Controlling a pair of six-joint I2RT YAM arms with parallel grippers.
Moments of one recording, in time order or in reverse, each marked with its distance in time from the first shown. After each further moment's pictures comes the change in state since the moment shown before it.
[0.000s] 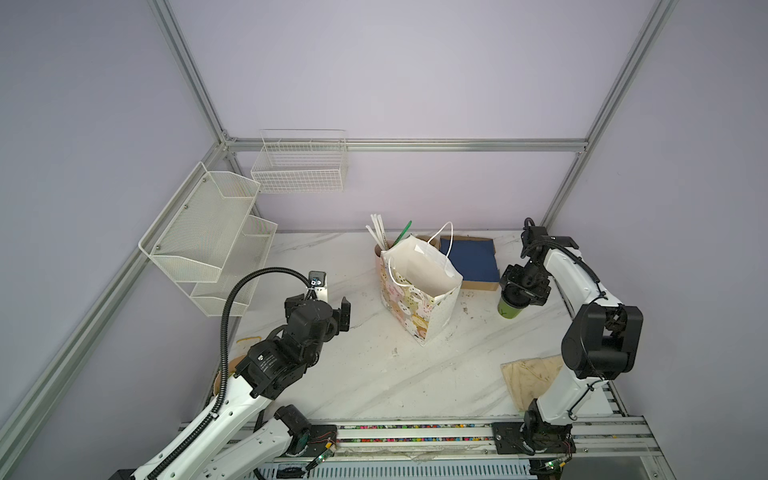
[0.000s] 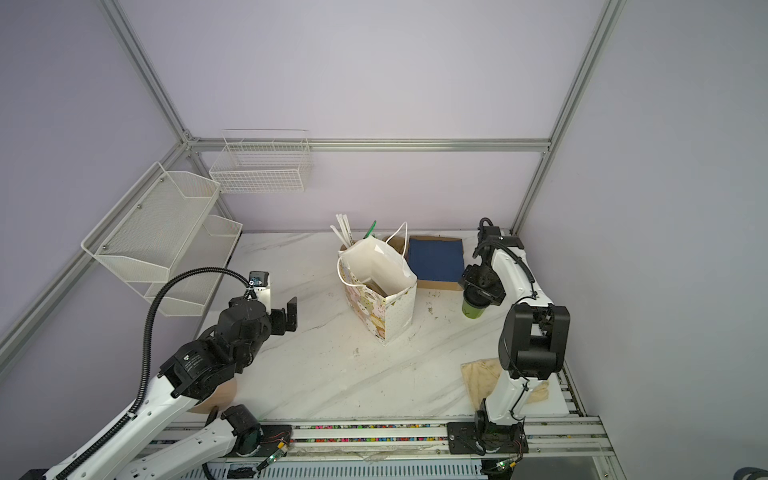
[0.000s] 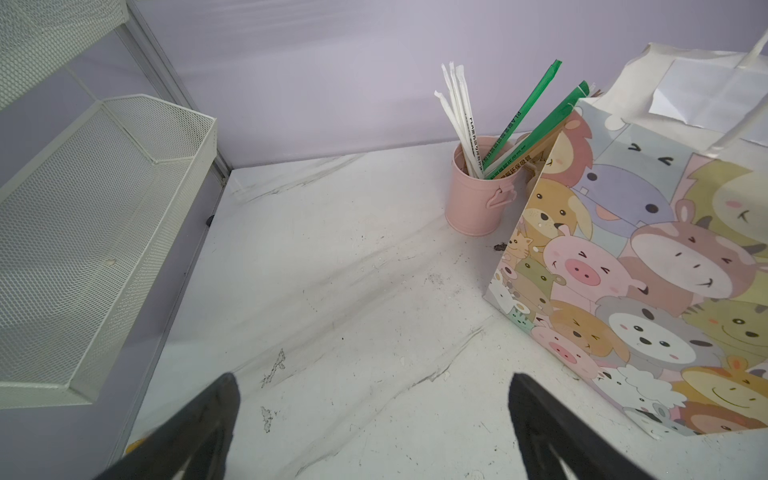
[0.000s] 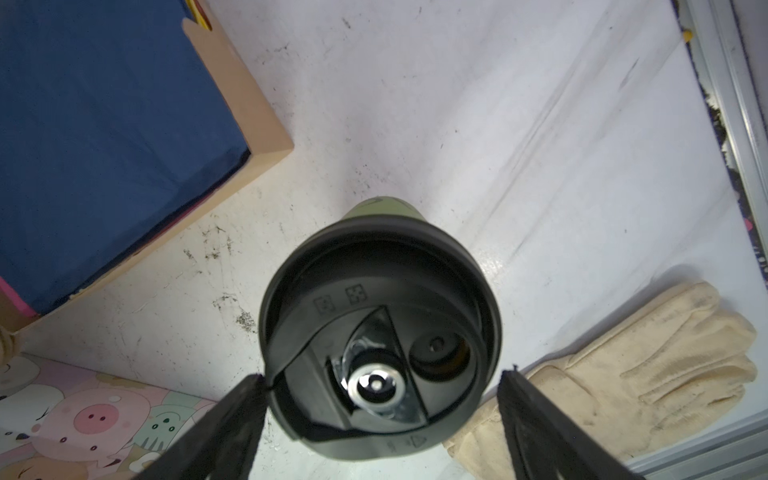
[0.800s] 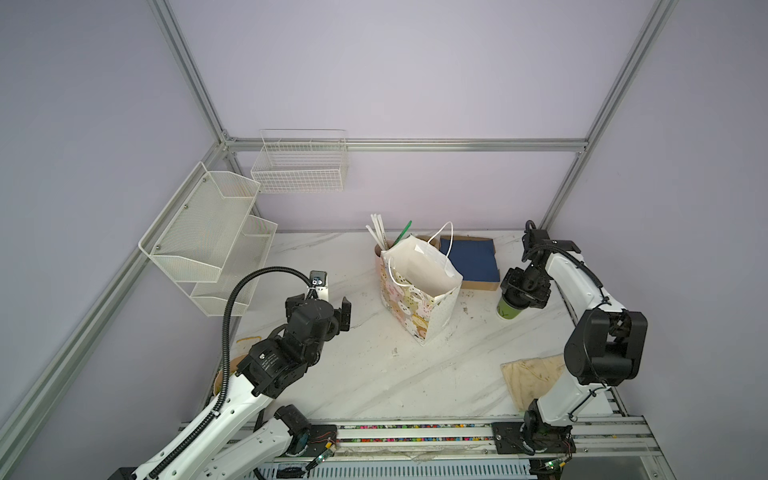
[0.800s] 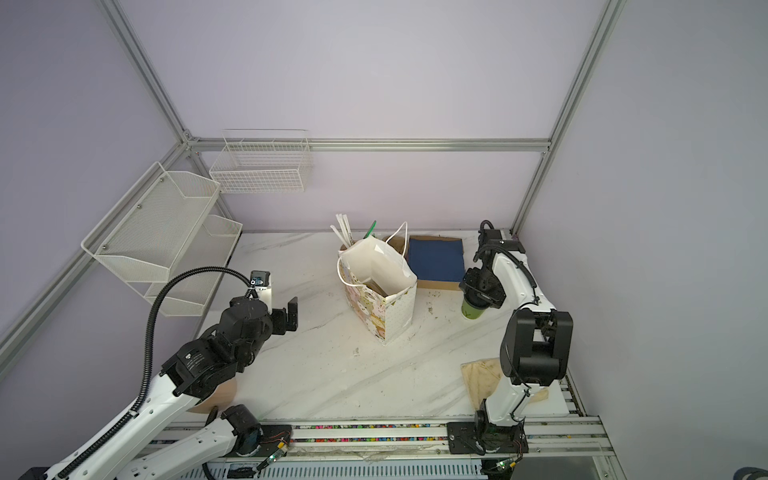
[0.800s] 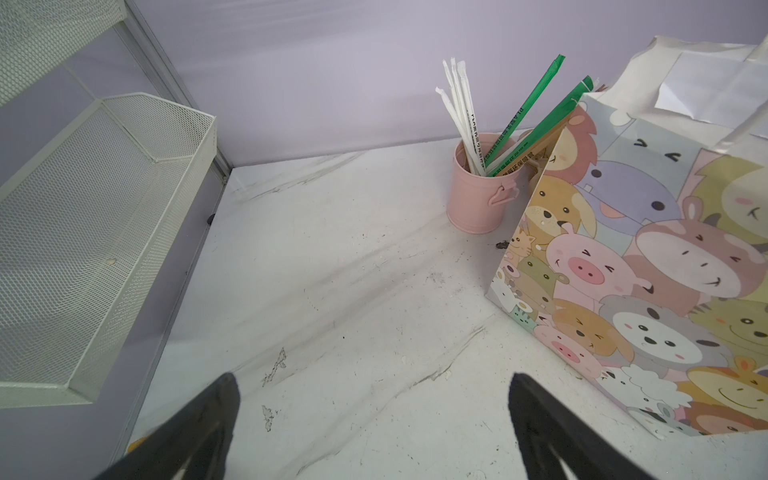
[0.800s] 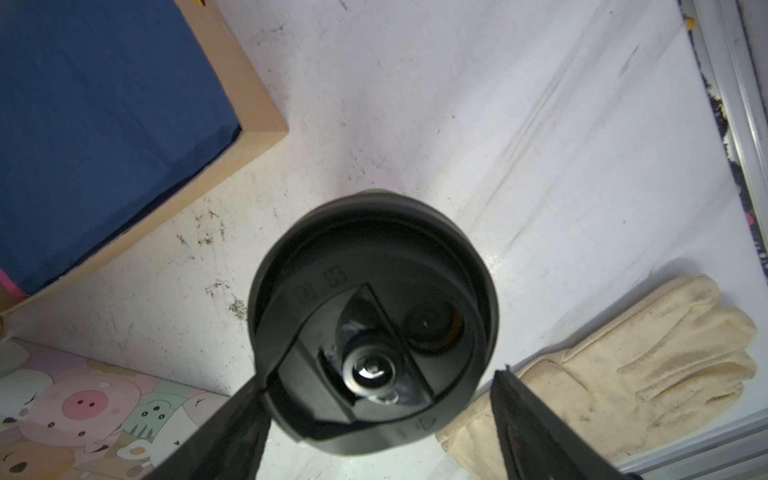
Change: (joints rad) left arm 0.000 0.008 0.000 0.000 -0.003 0.000; right arm 0.000 -0.081 -0.083 0.024 -0.009 -0.016
